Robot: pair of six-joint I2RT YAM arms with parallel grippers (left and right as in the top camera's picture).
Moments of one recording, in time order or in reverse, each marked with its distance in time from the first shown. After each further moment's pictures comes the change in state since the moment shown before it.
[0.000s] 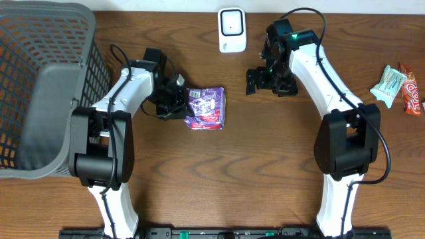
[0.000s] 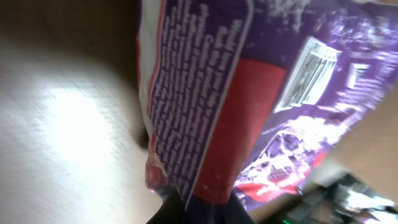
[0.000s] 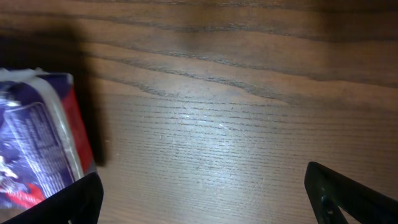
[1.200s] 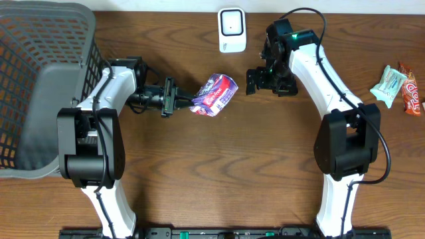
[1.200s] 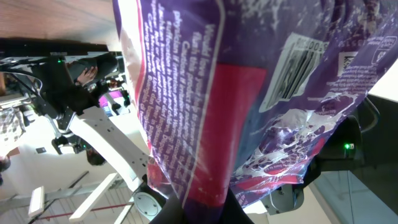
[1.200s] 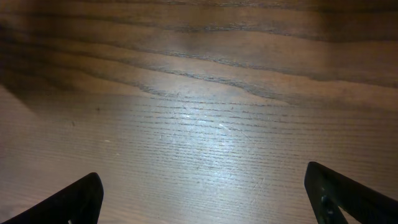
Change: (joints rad) left arm 0.111 0.000 0.000 -0.244 0.753 -0.648; right arm 0.000 0.000 0.000 0.000 0.000 0.000
